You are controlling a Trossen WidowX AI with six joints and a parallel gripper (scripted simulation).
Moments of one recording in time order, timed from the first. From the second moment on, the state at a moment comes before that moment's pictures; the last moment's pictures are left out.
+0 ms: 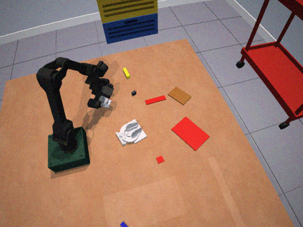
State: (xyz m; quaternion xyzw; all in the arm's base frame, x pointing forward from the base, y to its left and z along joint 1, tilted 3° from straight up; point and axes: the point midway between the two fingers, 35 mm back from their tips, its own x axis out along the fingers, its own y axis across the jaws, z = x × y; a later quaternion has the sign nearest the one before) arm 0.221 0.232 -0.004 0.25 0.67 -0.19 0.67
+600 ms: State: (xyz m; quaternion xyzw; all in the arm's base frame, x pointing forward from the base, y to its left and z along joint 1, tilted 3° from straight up) arm 0.220 0.230 0.015 0.25 0.67 -0.20 0.67
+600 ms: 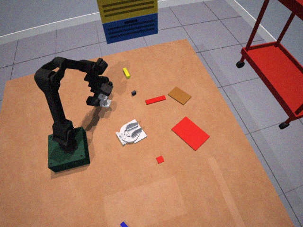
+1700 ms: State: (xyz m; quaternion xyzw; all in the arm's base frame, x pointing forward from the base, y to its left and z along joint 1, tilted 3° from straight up) arm 0.240 0.191 0.066 0.21 0.68 -0.16 0.68
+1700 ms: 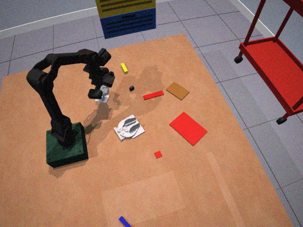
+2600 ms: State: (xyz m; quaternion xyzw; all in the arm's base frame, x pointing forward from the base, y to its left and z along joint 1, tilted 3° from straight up) arm 0.266 0.106 0.061 0.12 0.69 -0.08 0.71
